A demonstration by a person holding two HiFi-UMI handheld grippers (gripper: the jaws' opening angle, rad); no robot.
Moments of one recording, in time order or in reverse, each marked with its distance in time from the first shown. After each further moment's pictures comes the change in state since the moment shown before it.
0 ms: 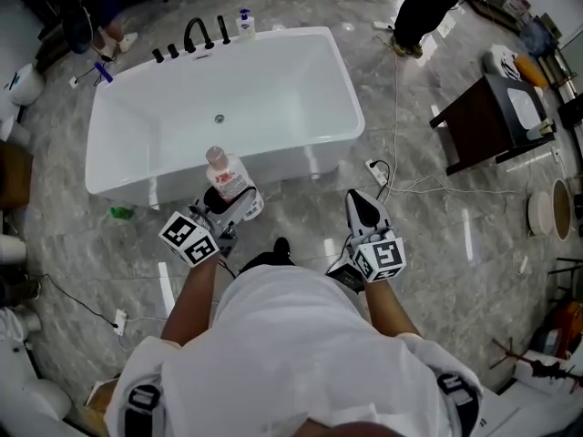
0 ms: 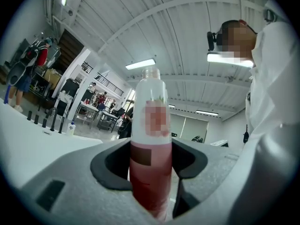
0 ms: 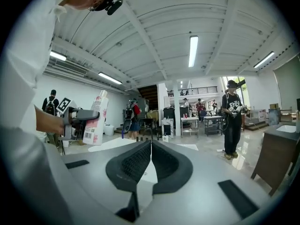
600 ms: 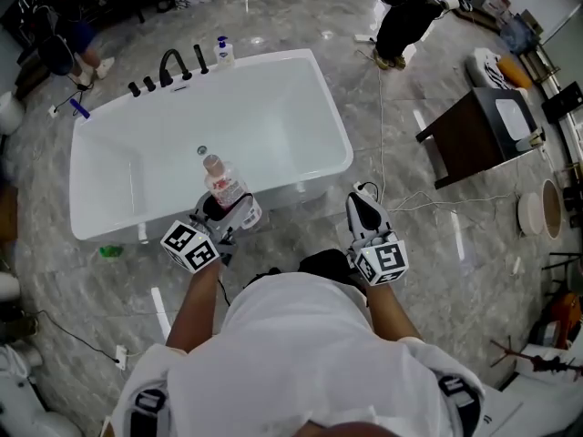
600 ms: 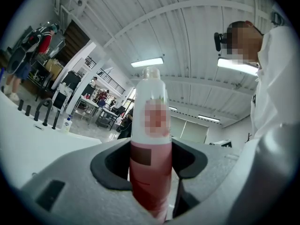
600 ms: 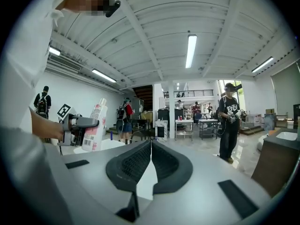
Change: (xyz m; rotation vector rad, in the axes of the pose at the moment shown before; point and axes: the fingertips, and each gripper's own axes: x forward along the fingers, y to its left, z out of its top) left arm 0.096 0.108 0.024 -0.080 -0.008 -0.019; right arm 0.103 -0.076 0.040 -0.026 -0.014 -0.063
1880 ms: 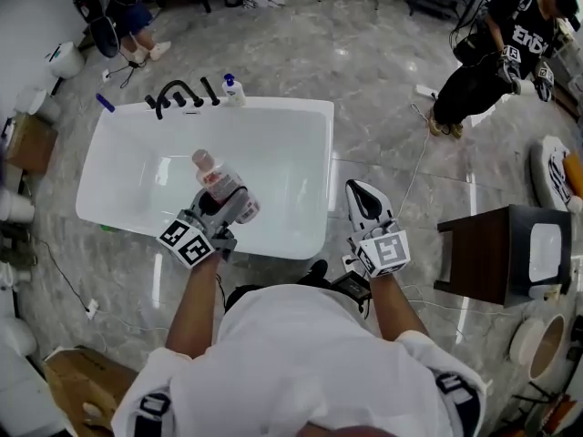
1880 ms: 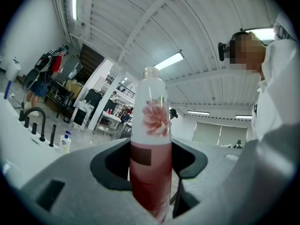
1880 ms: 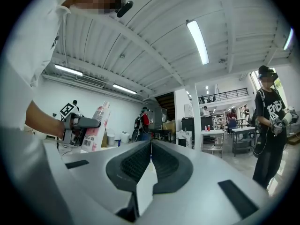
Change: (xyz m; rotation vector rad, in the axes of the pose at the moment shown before) left arm 0.378 0.083 0.066 0.054 -0.150 0.371; right arm 0.268 -0.377 0.076 -0.042 -0.134 0.431
